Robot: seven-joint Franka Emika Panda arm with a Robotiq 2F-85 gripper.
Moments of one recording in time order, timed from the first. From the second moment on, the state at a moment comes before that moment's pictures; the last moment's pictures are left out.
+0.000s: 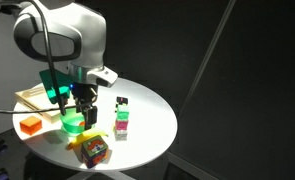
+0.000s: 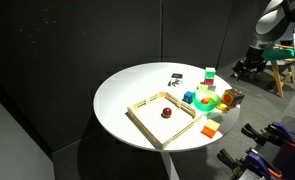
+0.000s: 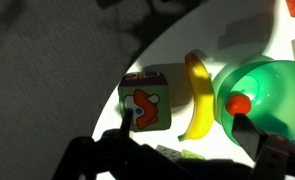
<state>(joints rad) -0.24 -0.07 -0.23 -2.59 0.05 2.54 -0.06</state>
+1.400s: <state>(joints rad) -0.25 0.10 -0.27 -2.51 0.05 2.62 -0.06</state>
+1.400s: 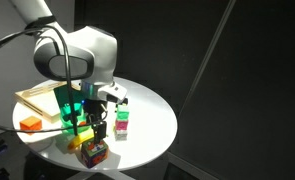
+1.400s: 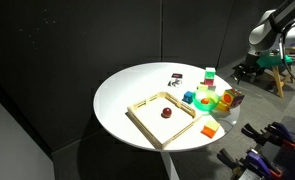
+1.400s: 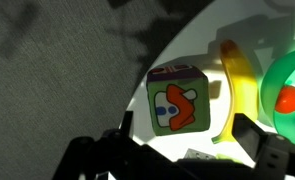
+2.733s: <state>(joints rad) -0.27 0.23 -0.23 -2.48 0.14 2.73 -0.14</state>
